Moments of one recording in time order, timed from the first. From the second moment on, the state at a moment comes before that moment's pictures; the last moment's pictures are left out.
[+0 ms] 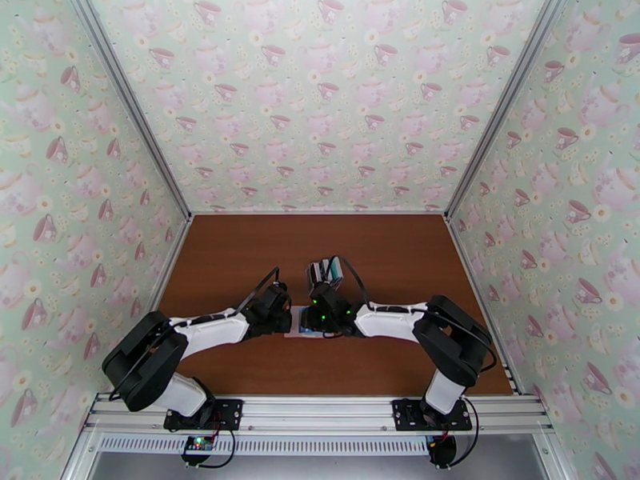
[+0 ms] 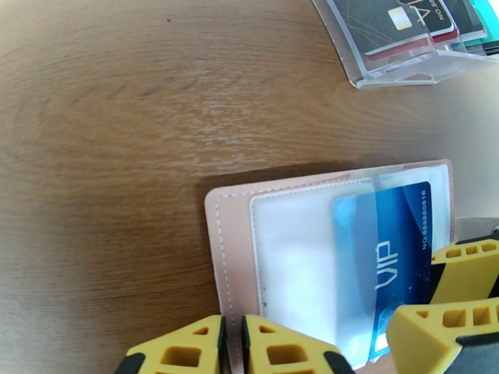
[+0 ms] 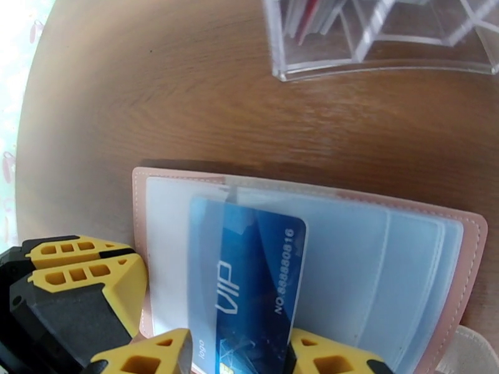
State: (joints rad) left arm -0.68 1.51 0.64 -0.16 -0.02 -0.60; right arm 0.92 1.75 0.92 -0.12 -0.05 0.87
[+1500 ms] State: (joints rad) left arm -0.61 1.47 0.58 -0.13 0.09 -0.63; right arm 1.01 1.89 1.17 -0.37 0.07 0.80
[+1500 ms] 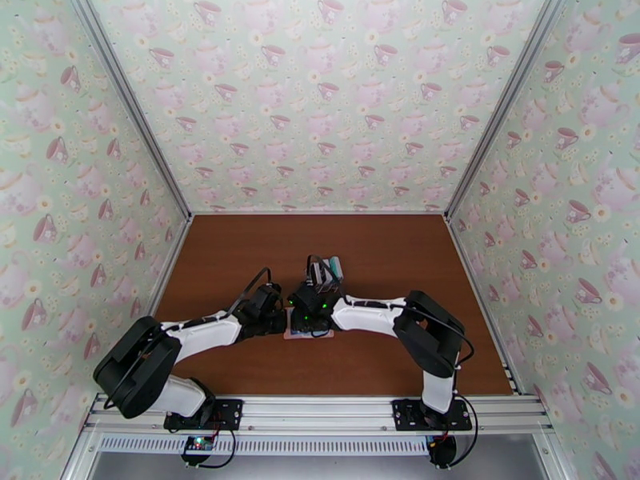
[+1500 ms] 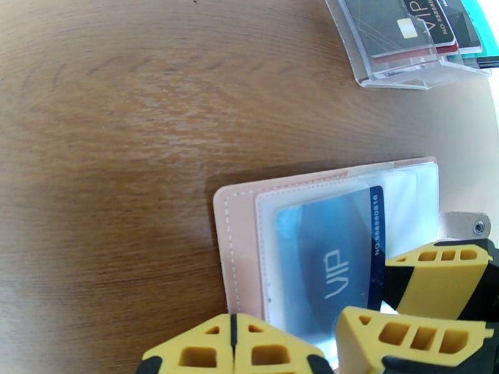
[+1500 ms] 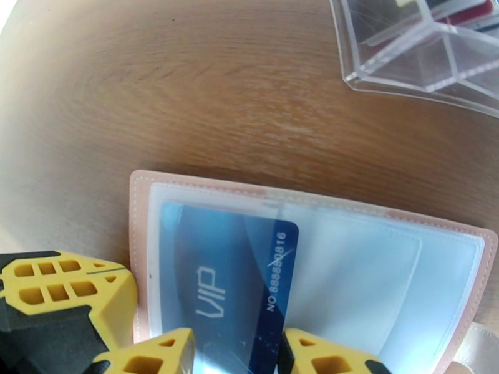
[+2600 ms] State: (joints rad) left arm -0.57 1.40 0.58 -0.16 0.10 -0.63; right arm 1.04 1.83 1.16 -0.38 0.09 0.83
